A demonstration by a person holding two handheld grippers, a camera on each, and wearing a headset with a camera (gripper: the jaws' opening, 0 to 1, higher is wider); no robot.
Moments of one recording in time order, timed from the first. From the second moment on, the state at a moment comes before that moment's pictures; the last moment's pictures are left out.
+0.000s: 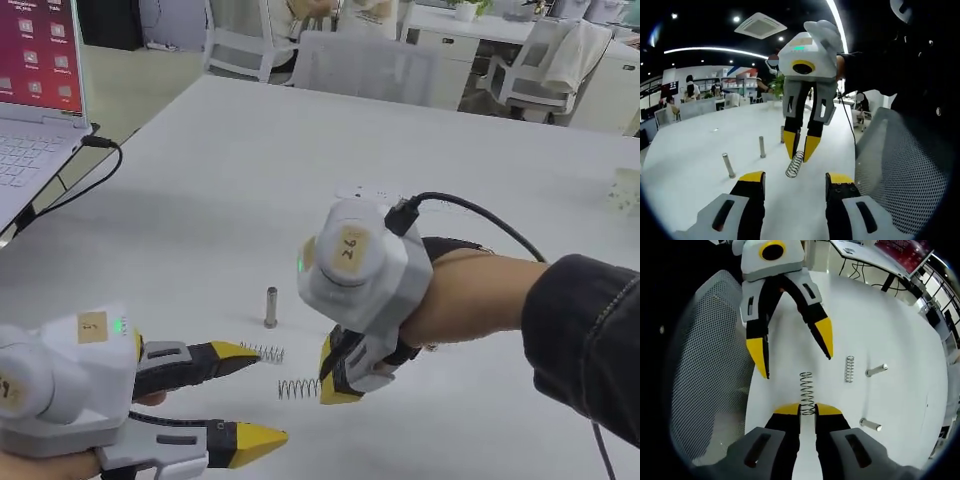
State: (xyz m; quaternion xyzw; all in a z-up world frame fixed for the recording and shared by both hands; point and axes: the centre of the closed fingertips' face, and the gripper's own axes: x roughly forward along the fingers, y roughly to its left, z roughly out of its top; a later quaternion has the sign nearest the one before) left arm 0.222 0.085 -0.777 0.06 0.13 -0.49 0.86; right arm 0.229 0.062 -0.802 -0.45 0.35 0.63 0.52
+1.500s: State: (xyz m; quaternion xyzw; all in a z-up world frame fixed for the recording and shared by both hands) left arm 0.211 0.075 -0.771 0.06 0.11 -0.53 0.84; right arm 0.212 0.070 -0.795 -0.44 0.33 0.67 0.50
